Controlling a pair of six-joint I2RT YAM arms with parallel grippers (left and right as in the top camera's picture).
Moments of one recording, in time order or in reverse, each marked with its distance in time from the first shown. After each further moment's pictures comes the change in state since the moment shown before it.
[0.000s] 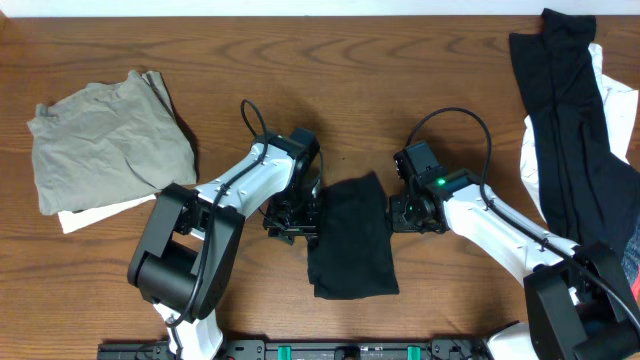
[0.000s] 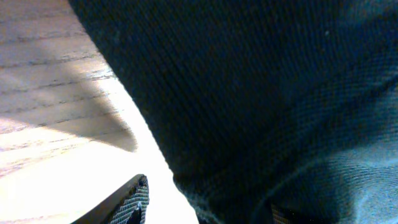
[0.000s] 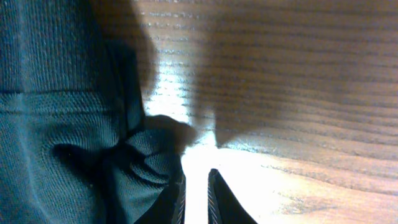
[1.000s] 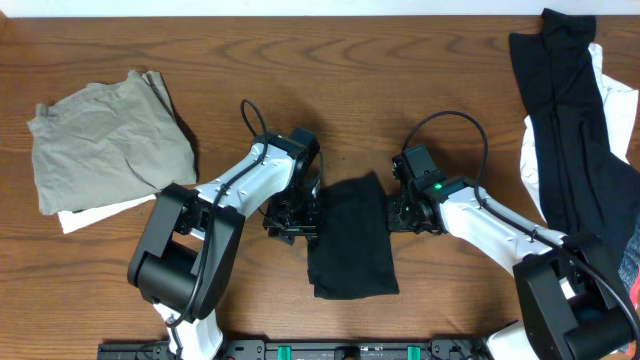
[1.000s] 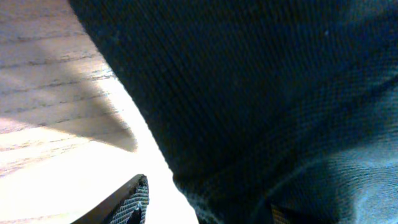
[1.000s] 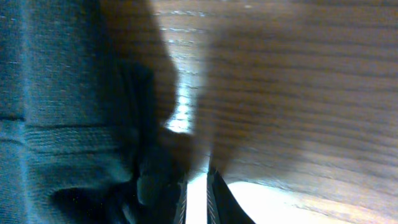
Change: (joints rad) left arm 0.000 0.000 0.000 0.000 0.000 0.000; right arm 0.001 0.042 -0.047 0.138 -0.063 0.011
